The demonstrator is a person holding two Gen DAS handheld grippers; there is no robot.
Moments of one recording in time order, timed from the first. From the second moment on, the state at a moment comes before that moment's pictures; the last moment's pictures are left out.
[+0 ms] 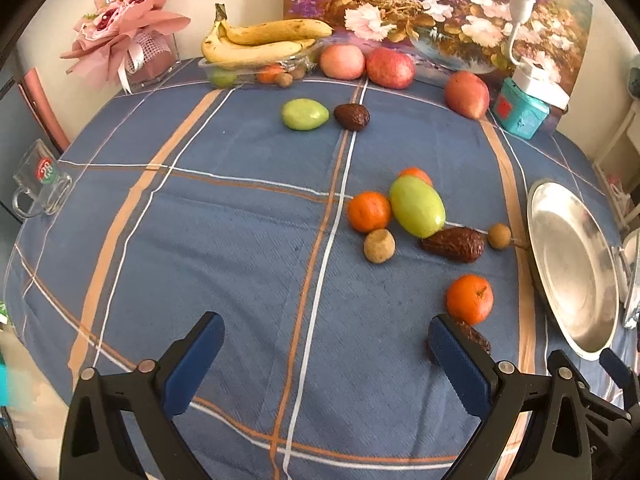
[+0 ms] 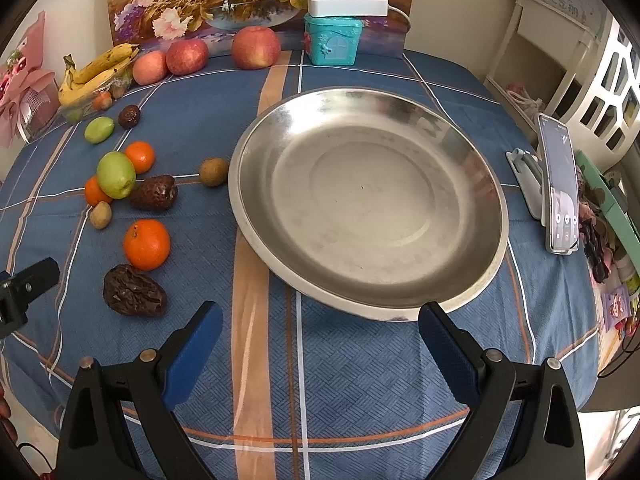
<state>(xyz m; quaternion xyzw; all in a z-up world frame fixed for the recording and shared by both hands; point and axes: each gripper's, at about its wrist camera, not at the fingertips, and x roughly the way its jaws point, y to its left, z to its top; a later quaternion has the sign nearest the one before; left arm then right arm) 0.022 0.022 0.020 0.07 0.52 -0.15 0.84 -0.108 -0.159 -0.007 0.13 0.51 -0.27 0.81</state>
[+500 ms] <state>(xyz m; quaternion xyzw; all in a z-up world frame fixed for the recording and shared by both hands) 0.051 0.030 0.019 0.02 0.51 -0.18 0.84 -0.062 -0.122 -0.003 0.17 0.50 -0.20 0.83</state>
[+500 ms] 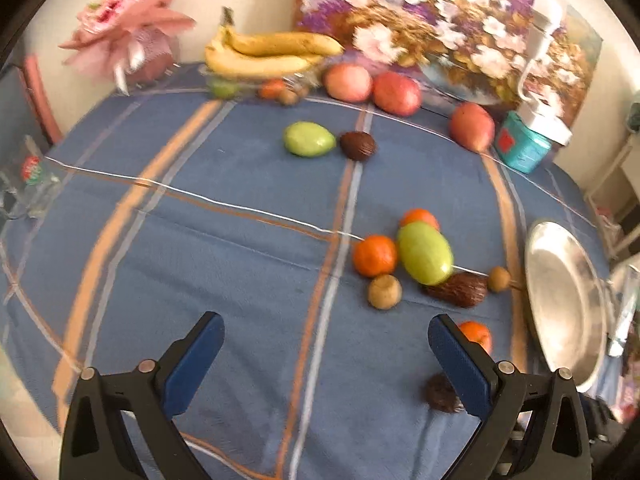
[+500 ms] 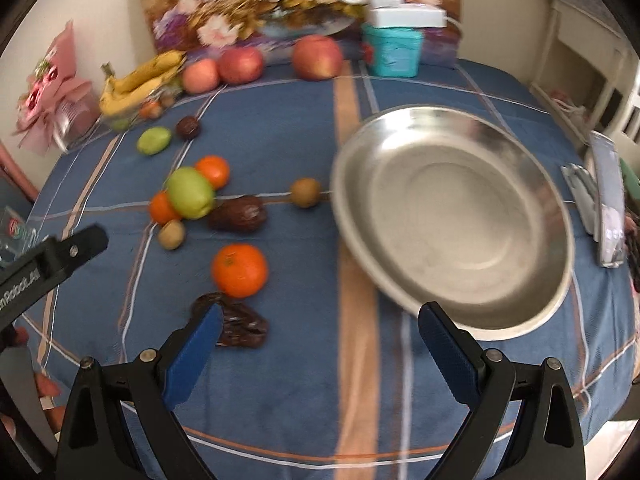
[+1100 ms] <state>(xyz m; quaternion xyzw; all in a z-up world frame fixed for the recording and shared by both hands) 0.054 0.039 -0.006 0.02 0.56 -0.13 0.82 -0.026 -0.083 -0.038 0.15 0.55 -0.14 0.81</state>
